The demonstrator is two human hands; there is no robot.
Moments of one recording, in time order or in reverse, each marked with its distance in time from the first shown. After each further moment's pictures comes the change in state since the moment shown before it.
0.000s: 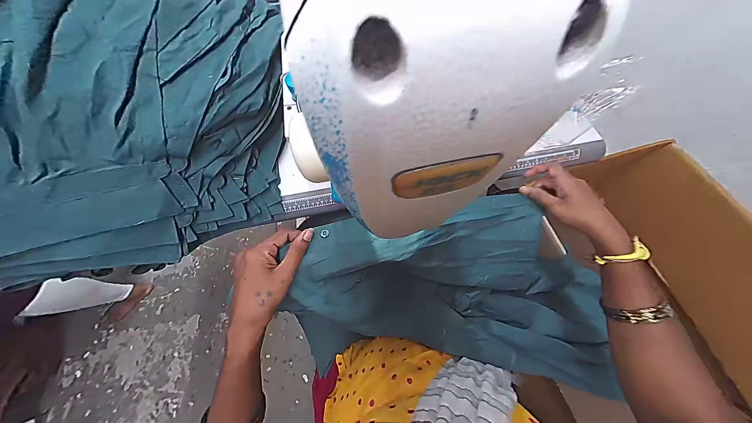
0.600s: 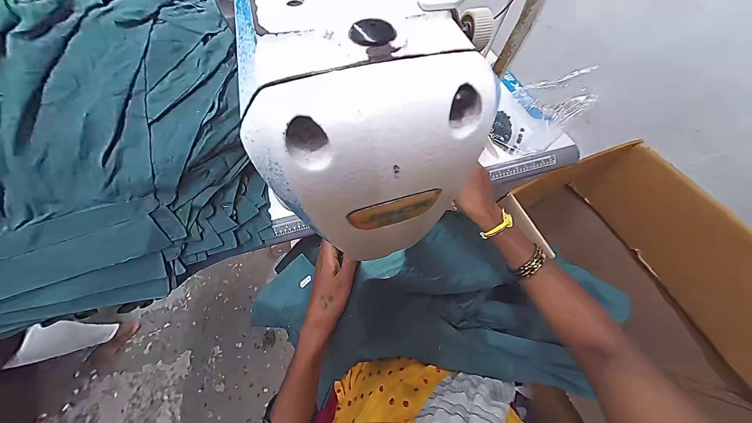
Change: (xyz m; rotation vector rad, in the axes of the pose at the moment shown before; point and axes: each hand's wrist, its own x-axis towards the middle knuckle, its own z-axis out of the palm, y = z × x) left_hand 0.003 0.069 0.068 -0.523 -0.189 -0.172; right_hand 0.051 -0.102 0.073 -0.137 0.419 -0.376
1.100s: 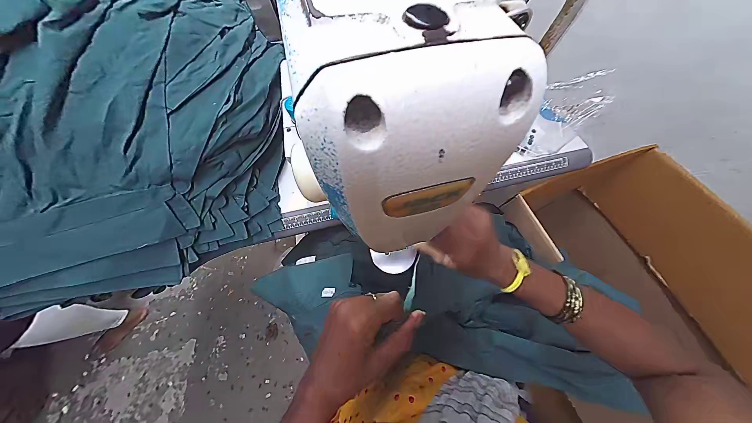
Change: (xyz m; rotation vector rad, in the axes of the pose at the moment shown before) left_hand -0.051 0.019 -0.012 0.169 -0.147 0.669; right_hand -0.016 -0.086 -0.022 0.096 0.207 -0.537
